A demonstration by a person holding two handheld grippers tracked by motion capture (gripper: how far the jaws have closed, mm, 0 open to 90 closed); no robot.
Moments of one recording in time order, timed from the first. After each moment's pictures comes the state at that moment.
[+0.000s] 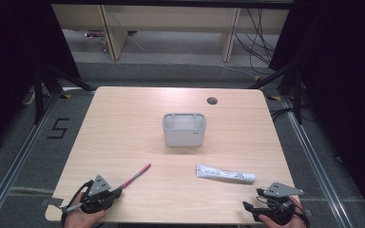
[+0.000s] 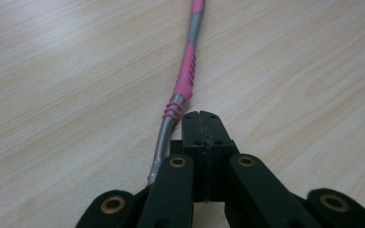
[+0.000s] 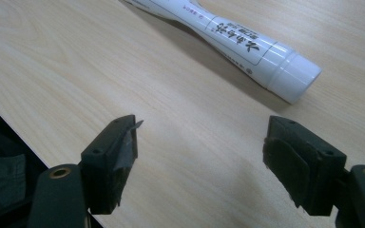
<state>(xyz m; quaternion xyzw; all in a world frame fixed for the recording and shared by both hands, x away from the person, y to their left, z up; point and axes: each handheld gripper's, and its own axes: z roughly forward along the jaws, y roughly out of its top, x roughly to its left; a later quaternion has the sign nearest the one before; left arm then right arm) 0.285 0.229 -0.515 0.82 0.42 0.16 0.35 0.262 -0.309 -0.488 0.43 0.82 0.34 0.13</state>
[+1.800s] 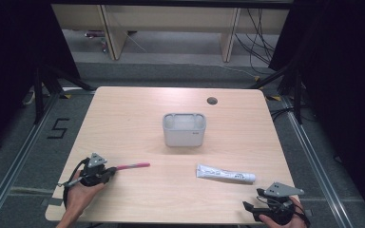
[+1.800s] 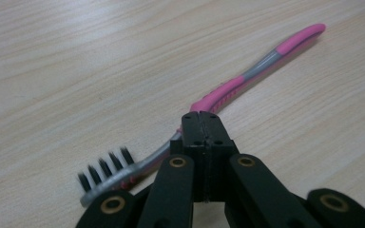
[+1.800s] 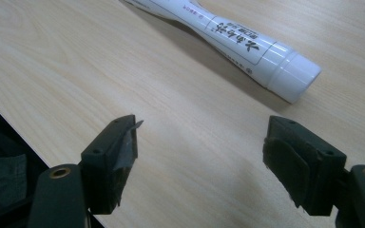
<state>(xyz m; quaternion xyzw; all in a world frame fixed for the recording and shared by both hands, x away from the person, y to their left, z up) 0.352 0.249 -0.513 0.80 0.47 0.18 0.32 0.265 -0.311 -0.489 0.42 0.83 0.35 0.14</state>
